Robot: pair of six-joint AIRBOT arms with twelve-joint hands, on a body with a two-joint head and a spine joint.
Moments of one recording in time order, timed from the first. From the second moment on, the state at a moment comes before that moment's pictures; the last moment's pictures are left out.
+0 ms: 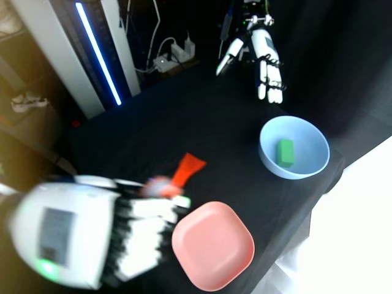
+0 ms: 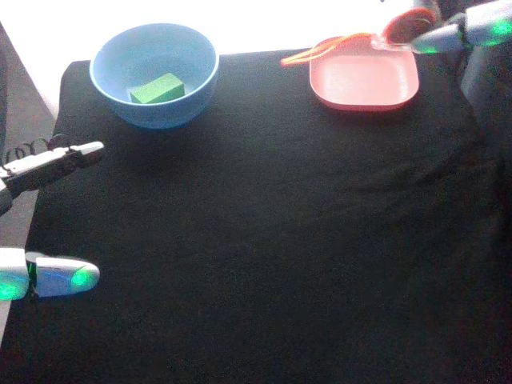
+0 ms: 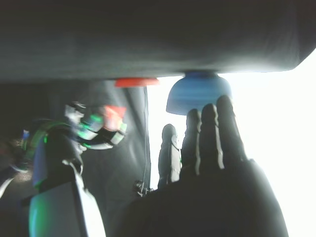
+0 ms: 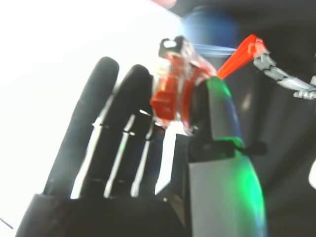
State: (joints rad) left arm 1.16 -0.89 1.09 -0.24 -1.14 0.61; right arm -0.52 -1.26 1.82 -0.55 0.72 0.13
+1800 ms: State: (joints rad) left arm 1.15 -0.83 1.06 -0.29 -1.55 0.63; right arm -0.86 -1.07 1.46 0.00 1.31 0.05
